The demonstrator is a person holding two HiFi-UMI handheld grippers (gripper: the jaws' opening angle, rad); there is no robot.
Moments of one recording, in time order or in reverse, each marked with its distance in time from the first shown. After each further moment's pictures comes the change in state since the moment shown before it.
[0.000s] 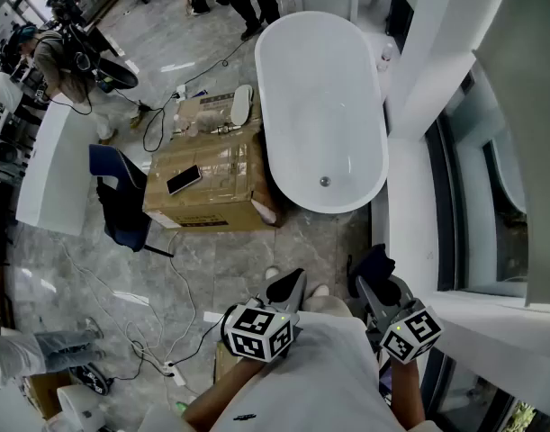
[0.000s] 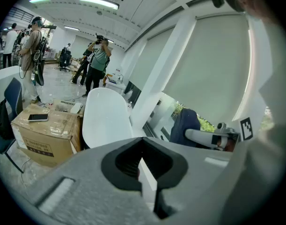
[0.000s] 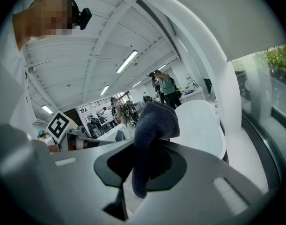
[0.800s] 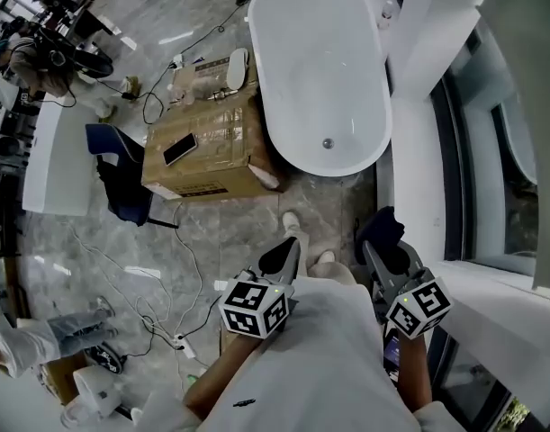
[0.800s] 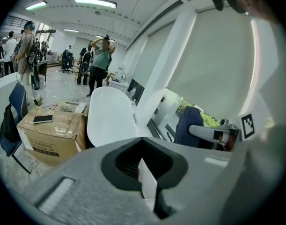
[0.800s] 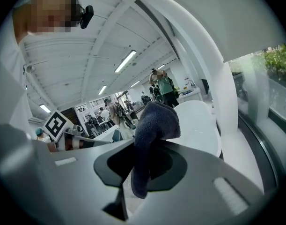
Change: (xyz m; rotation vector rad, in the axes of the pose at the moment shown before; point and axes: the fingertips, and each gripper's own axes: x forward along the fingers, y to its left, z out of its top) left arm 0.020 0.006 -0.007 0.023 0.004 0.059; right arm -0.002 -0.036 -0.001 -0.030 -0.008 -0.017
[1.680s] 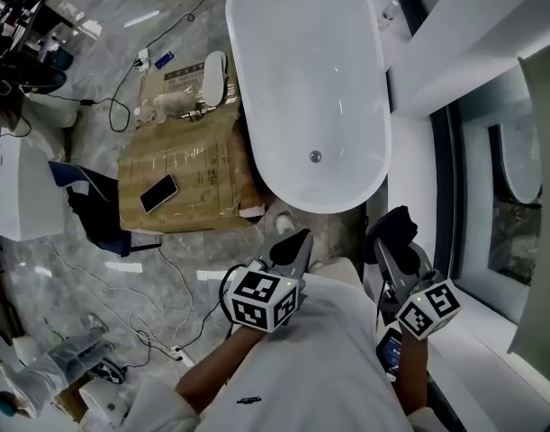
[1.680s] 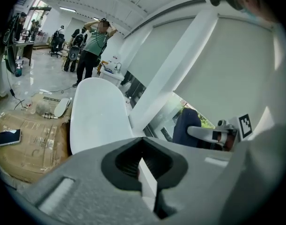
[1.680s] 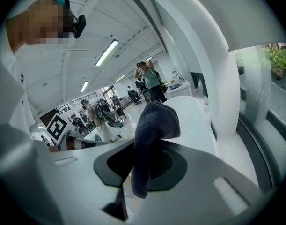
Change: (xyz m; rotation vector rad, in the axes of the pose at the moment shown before) left arm 0.178 0.110 0.138 -0.057 0.105 -0.168; right arm 0.183 -0.120 0.094 0.085 0.090 -0.146
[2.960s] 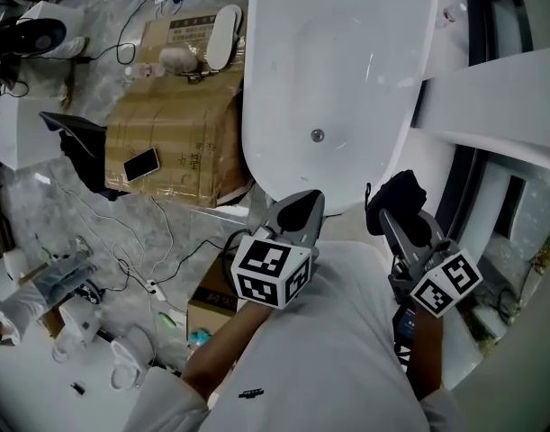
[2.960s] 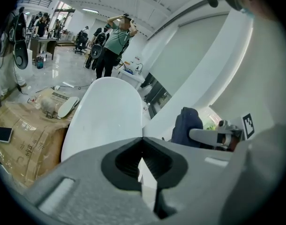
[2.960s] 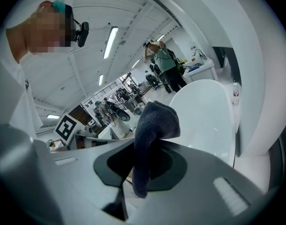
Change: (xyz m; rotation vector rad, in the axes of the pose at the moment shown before) left arm 0.169 0.049 0.128 -0.194 -0.046 0.223; right arm 0.151 -0.137 0.115 -0.001 0.230 0.322
